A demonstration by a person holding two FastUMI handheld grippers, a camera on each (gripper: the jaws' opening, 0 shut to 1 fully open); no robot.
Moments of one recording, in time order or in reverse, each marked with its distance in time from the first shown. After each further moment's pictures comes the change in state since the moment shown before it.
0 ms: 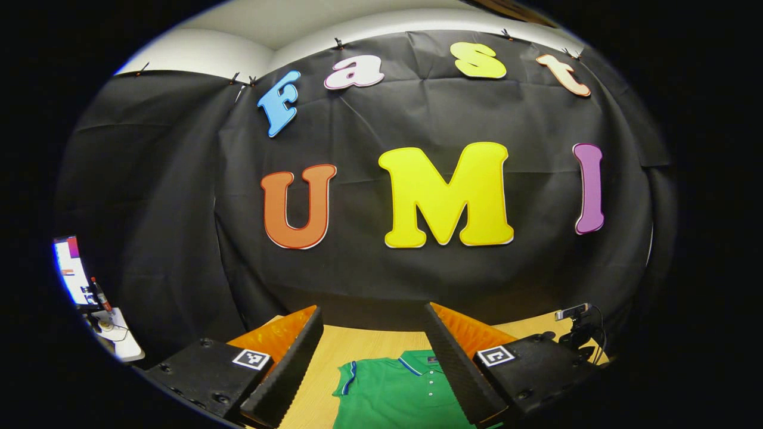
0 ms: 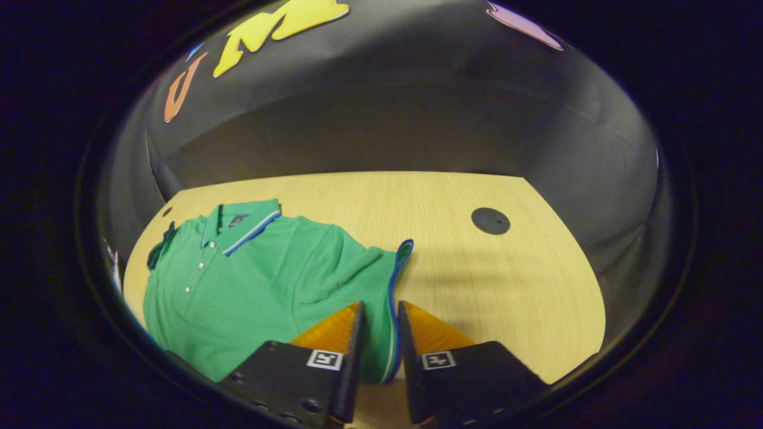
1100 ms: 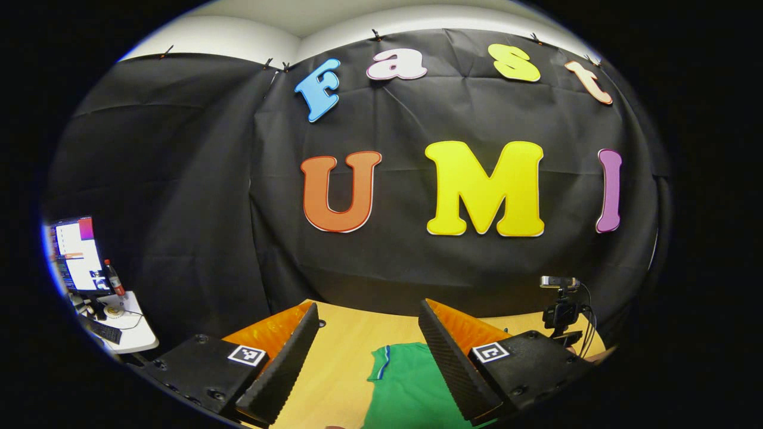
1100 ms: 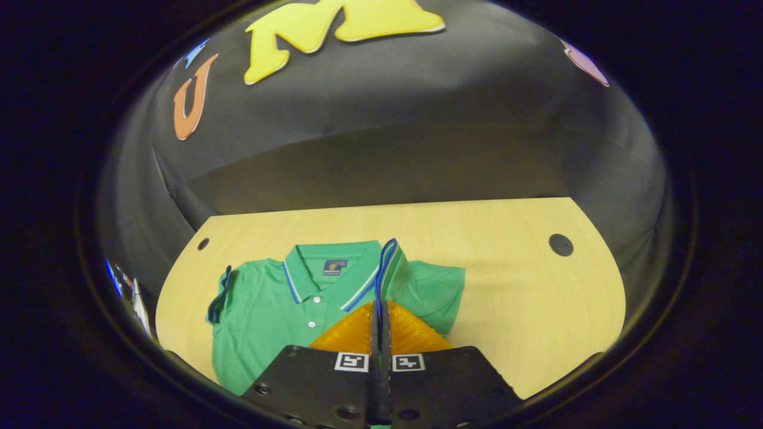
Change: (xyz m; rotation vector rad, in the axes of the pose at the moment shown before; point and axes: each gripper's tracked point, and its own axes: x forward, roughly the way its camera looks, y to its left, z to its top) left arm -0.030 0.096 -0.014 -0.041 0.032 0.106; right arm -0.021 0.180 0.054 0.027 -0.012 0.059
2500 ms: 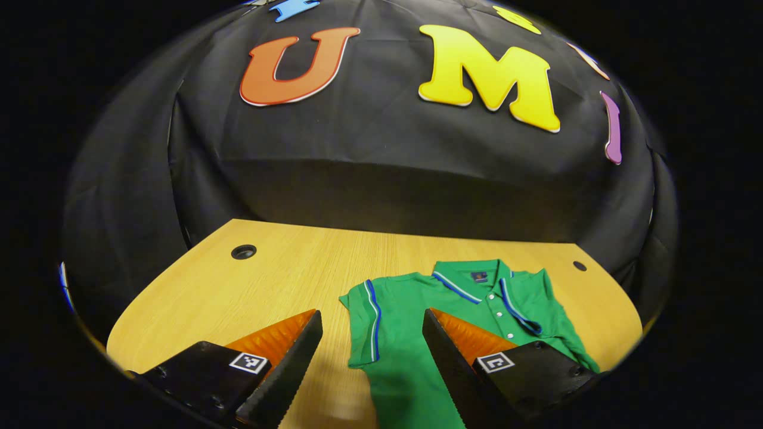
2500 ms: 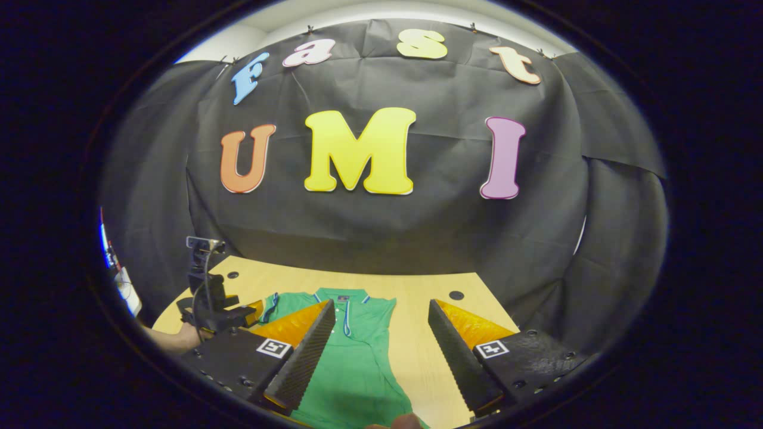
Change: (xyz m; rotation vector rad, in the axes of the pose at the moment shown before) left arm 0.172 -0.033 -0.268 0.000 0.385 -0.310; right arm -0.353 0.020 -0.001 -0.090 -0.424 -0.203
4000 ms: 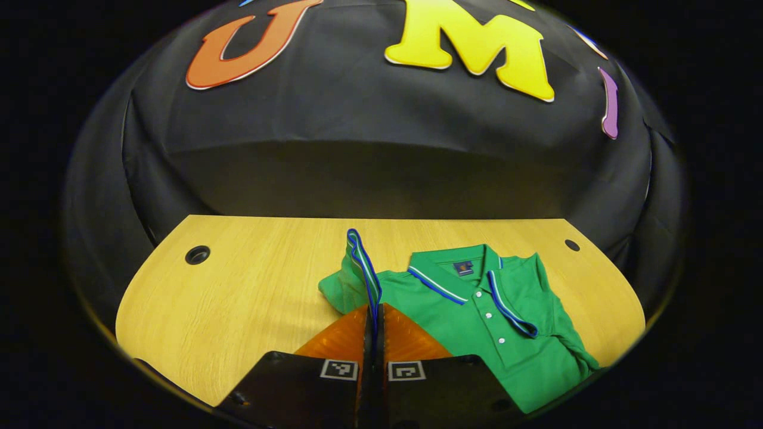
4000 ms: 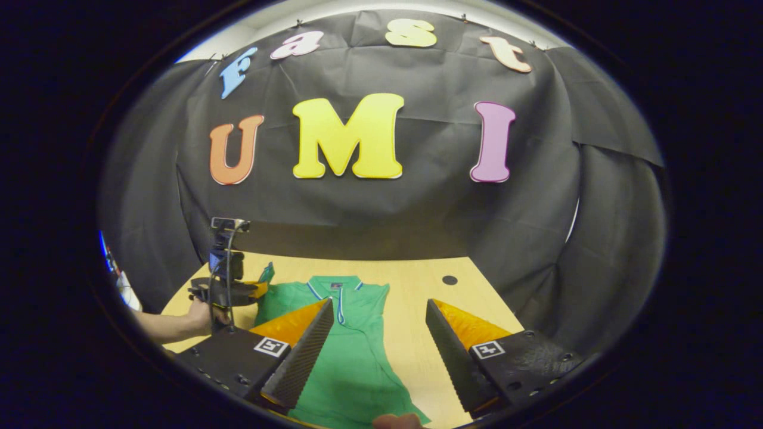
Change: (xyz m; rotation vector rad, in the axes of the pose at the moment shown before) left arm 0.041 -0.063 0.029 0.093 0.060 -0.135; right arm -0.001 -0.014 -0.012 0.049 0.057 -0.021
